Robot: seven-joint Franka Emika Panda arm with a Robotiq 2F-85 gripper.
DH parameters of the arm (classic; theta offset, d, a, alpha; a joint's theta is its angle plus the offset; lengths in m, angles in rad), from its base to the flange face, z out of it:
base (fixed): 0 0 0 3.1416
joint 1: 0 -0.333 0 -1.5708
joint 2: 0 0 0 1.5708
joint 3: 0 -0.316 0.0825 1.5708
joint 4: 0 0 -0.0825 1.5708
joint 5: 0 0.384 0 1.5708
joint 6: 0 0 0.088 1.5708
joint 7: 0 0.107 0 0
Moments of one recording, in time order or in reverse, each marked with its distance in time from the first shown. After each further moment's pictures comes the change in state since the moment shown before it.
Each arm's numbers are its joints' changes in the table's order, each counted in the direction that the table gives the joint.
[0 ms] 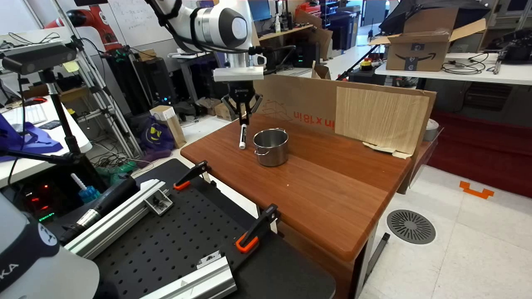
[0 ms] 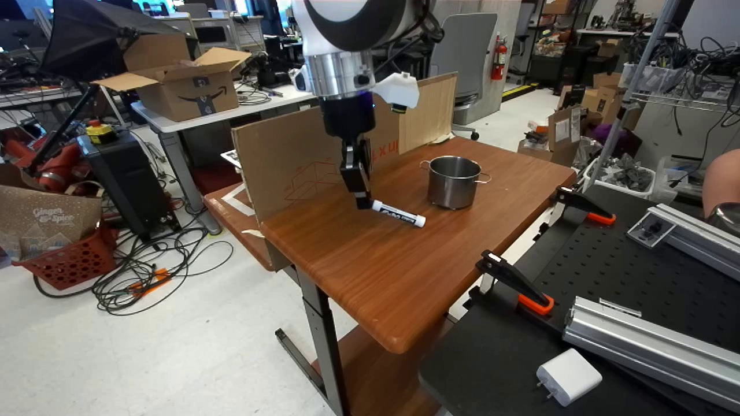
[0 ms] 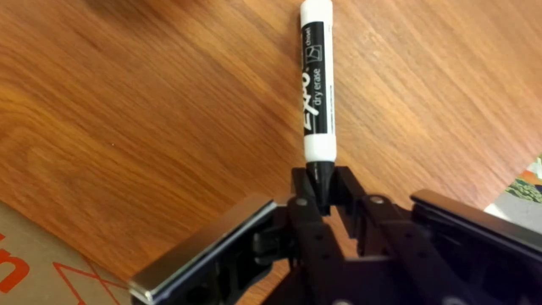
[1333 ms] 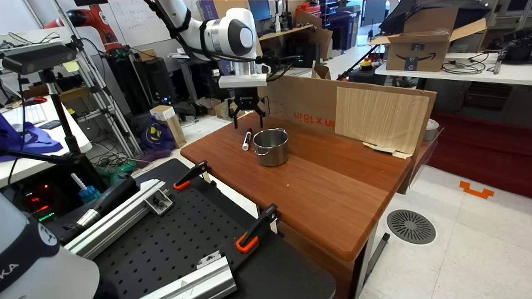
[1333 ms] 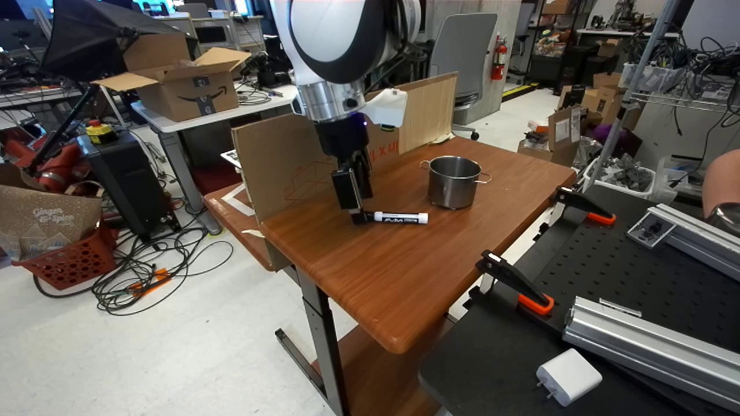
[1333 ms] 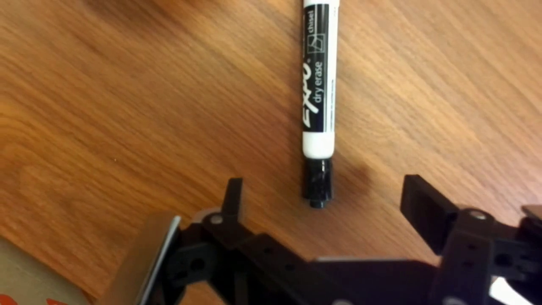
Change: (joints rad) arm -0.023 -0.108 0.019 -0.116 -0.060 -0.074 0.079
